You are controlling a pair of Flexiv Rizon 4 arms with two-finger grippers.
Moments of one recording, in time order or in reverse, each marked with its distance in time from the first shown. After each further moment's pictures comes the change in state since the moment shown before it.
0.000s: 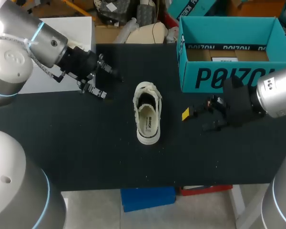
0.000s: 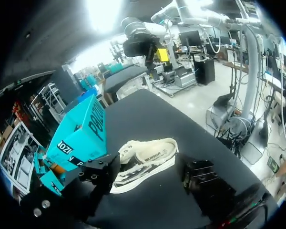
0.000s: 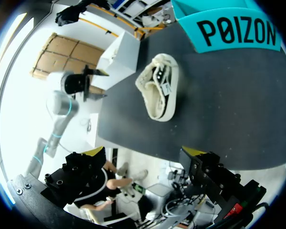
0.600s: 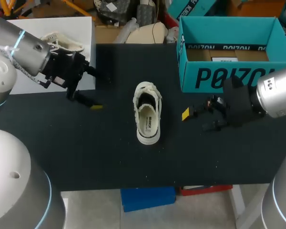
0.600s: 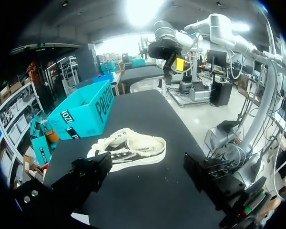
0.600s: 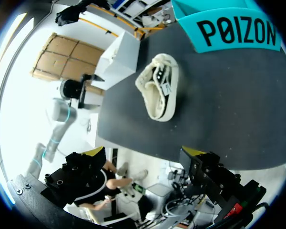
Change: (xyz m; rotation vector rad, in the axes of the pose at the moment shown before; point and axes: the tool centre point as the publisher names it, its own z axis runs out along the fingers) left arm 0.032 0.010 -0.030 -0.001 -0.039 -0.317; right arm 0.000 0.000 0.000 0.000 0.000 0.000
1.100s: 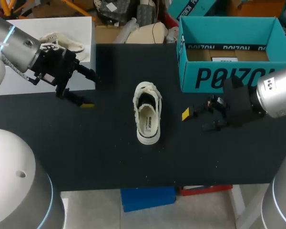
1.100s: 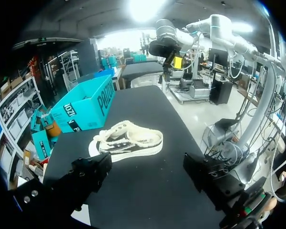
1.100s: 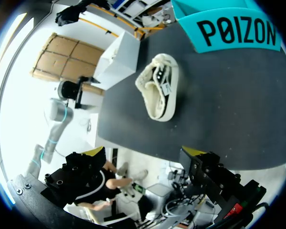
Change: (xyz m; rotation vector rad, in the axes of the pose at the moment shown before) left arm 0.004 0.010 -0.025 -0.039 0.000 -0.020; right arm 0.000 0.000 0.000 0.000 0.000 0.000
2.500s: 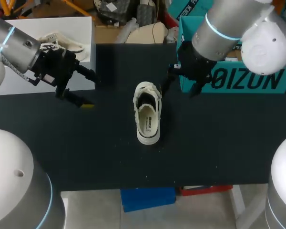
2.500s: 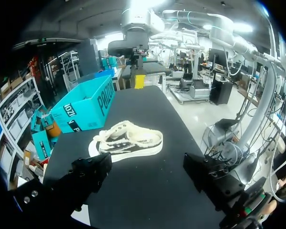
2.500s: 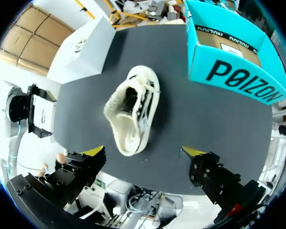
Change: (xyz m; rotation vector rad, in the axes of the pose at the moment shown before) left arm 0.001 0.000 0.001 0.000 -0.002 0.001; right arm -0.004 0.119 0.060 0.151 -0.478 -0.107
